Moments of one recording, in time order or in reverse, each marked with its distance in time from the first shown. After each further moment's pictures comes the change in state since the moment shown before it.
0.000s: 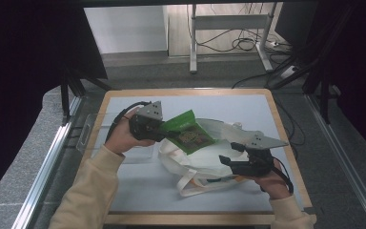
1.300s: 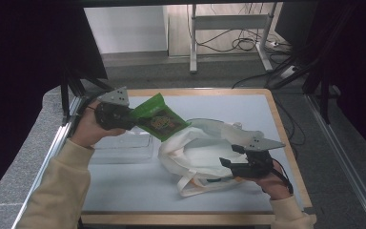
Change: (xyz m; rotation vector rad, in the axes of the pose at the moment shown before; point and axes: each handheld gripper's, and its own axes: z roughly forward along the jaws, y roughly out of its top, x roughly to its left) left arm 0.017 -0.019 -0.080 0.009 0.141 -0.083; right arm -0.003 -0.006 0.003 0.042 -0.021 -0.026
